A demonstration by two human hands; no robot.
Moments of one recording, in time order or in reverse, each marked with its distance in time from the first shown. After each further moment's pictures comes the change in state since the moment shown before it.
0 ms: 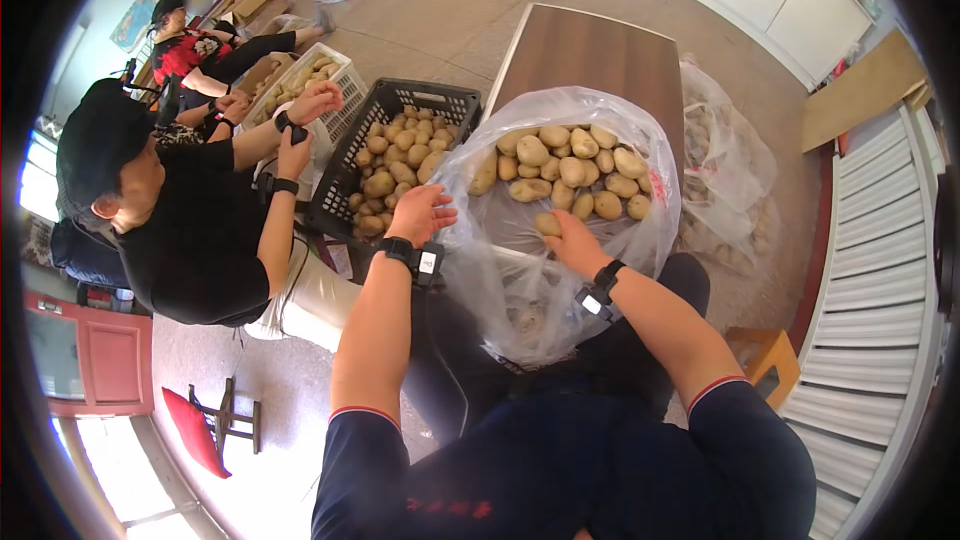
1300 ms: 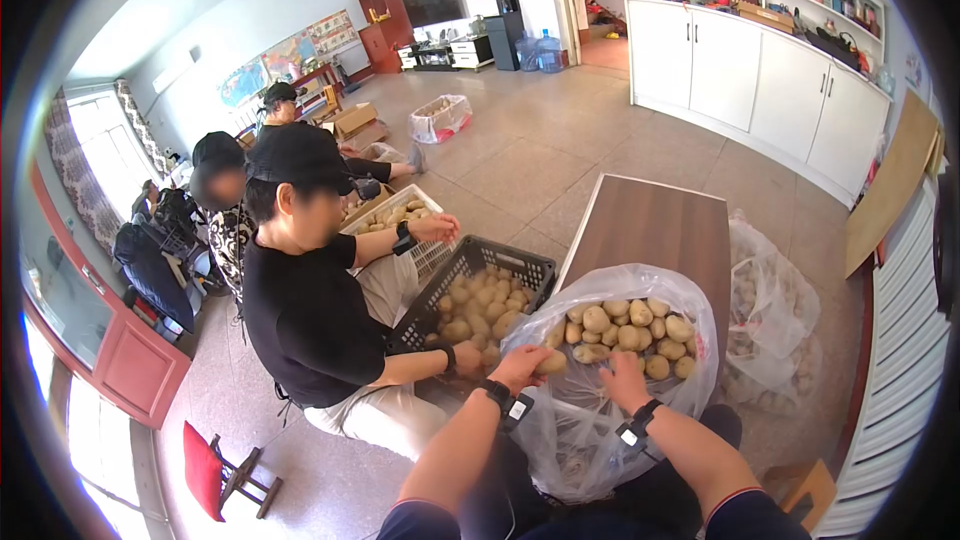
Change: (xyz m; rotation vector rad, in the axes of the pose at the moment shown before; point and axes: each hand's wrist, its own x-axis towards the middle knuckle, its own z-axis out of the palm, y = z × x) left_hand -0.014 -0.006 0.048 0.226 -0.112 -0.031; right_hand 0.027 -0.029 -0.017 0.015 0.124 0.100
